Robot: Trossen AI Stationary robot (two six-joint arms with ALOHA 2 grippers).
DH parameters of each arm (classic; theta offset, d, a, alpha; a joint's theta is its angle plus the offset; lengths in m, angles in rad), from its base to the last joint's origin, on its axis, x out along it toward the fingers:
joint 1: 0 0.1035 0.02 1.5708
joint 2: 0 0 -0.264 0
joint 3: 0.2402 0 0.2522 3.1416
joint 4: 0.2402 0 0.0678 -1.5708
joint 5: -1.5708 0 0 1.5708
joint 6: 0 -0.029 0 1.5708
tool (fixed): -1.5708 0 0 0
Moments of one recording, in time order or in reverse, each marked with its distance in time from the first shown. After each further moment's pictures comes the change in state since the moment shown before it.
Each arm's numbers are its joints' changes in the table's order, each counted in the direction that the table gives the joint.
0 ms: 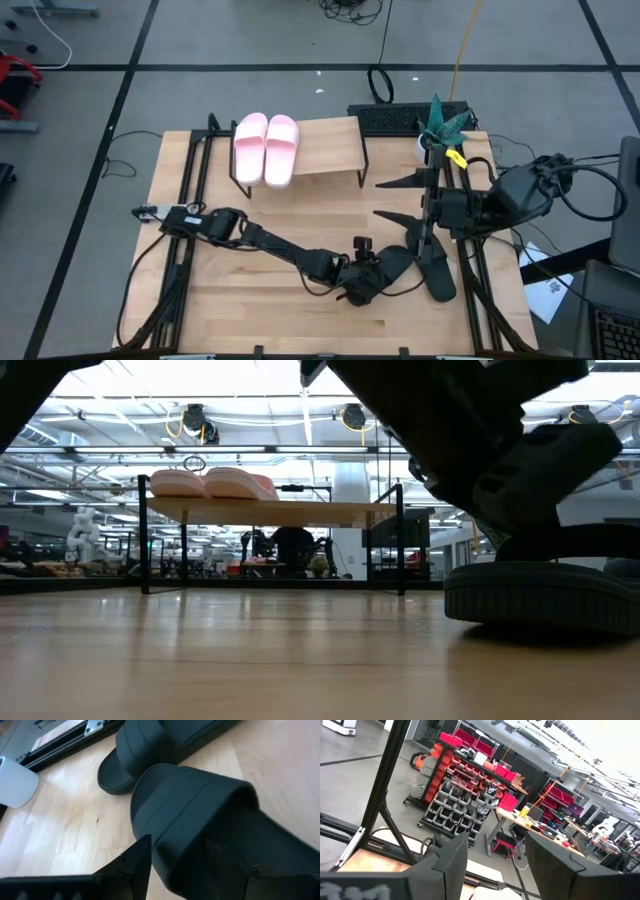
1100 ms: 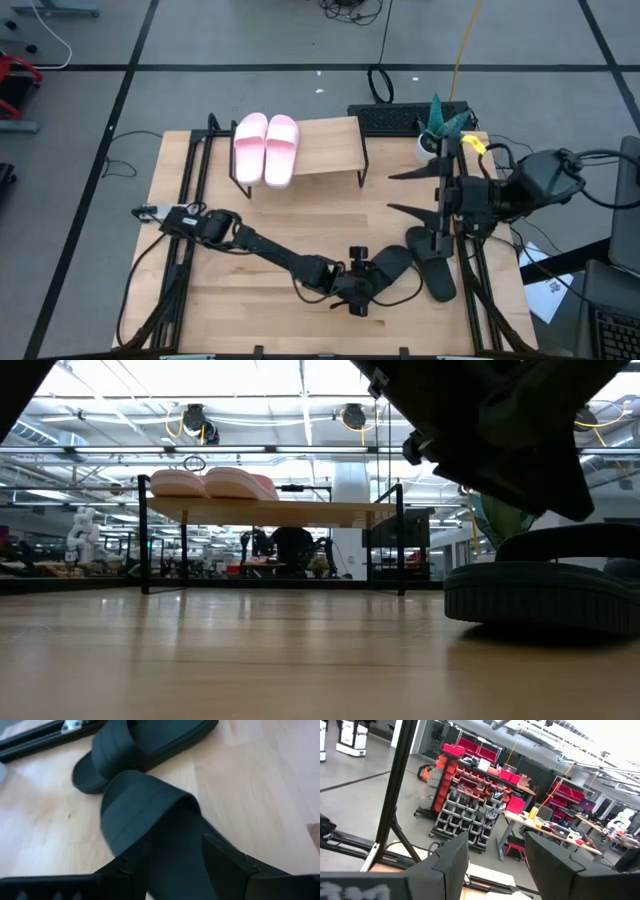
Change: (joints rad) left arm -0.049 0.045 0.000 0.063 0.073 0.141; right arm 0.008 -0.004 0.122 0.100 -0.031 -0.095
